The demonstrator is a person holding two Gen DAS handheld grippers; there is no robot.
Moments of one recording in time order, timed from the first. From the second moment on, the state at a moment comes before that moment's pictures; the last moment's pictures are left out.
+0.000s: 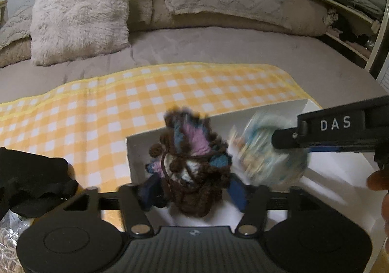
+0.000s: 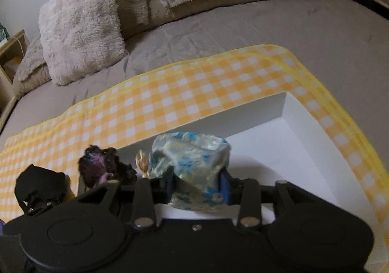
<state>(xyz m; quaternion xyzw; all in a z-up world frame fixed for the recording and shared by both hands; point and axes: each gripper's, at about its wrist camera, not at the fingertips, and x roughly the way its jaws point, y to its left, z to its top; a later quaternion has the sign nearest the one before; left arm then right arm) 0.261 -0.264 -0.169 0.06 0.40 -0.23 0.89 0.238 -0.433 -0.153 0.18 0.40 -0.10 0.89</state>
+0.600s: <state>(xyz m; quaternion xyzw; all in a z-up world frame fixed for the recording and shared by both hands) 0.236 -0.250 -0.142 0.05 0.41 -0.23 0.88 0.206 -0.437 -0.132 0.16 0.40 -0.11 0.89</state>
